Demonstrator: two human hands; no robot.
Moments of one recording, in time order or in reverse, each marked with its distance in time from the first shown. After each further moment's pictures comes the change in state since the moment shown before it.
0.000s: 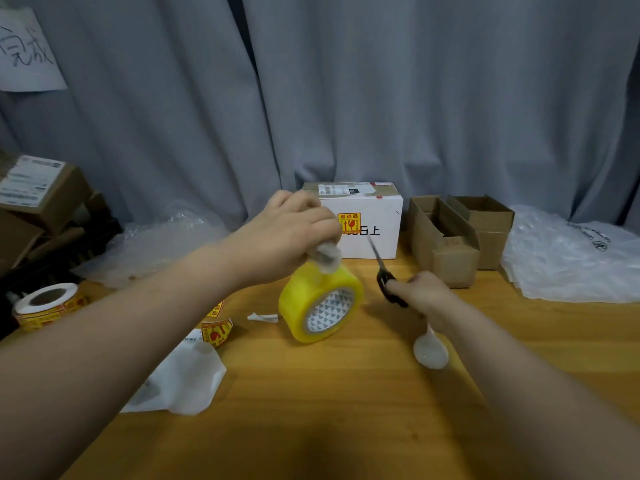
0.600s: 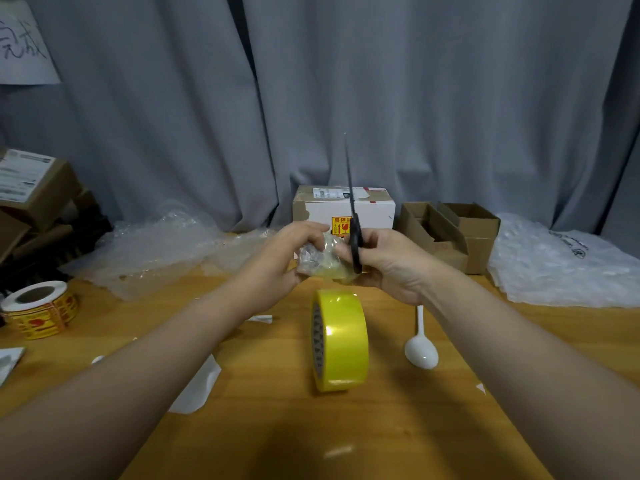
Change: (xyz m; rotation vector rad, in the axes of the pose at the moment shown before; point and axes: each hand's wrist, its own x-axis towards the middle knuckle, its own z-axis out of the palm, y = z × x) left_hand -0.027 0.022 0.032 -0.780 0.208 -0.316; right_hand -0.048 -0.068 0.000 0.644 -0.475 -0.378
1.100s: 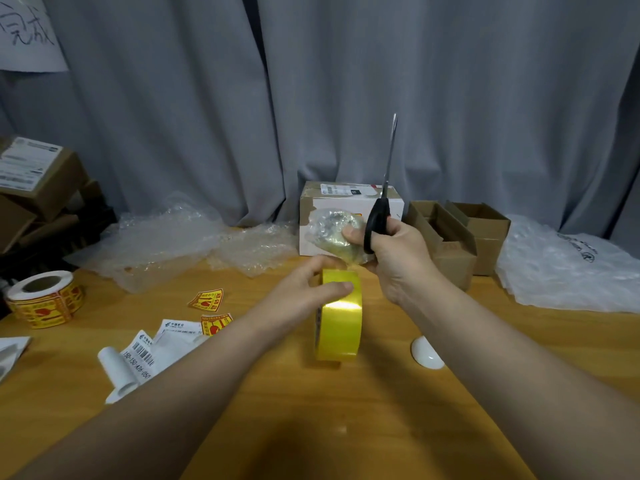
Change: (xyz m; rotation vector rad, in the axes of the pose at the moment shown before) left_hand -0.019 0.020 0.032 -0.603 -0.049 -0.680; right_hand 0.011 0.005 0.025 0.085 0.506 -0.105
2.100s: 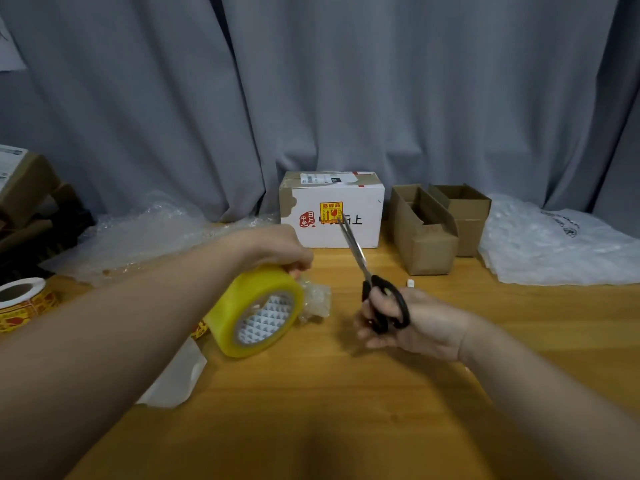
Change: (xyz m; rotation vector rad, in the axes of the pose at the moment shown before) left_hand 0.065 0.040 -0.018 0.842 -0.144 -0.315; right_hand -0.029 0.042 -0.101 -0.142 -0.613 0.427
